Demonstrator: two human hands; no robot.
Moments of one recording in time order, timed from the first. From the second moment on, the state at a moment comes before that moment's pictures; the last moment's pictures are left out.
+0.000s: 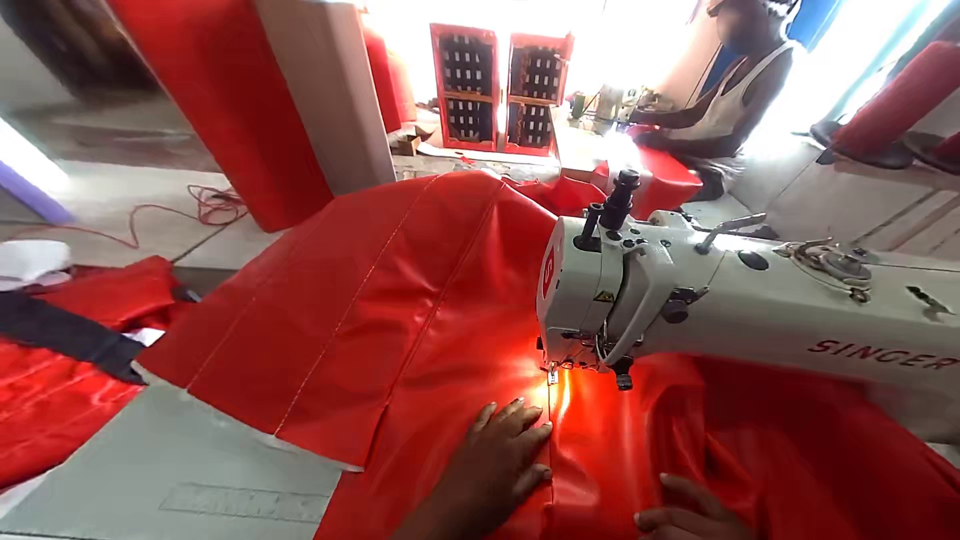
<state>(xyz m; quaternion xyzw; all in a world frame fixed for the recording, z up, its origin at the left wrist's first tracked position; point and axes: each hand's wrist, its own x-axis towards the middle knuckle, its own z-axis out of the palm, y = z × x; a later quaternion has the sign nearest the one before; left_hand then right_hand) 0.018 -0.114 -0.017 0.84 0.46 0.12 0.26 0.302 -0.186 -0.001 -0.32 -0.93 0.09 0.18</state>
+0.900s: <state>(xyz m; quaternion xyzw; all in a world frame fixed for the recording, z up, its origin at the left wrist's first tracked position) 0.001 -0.126 -0.032 0.90 0.32 0.17 0.23 0.273 -0.101 -0.037 -0.34 -0.91 0.19 0.12</state>
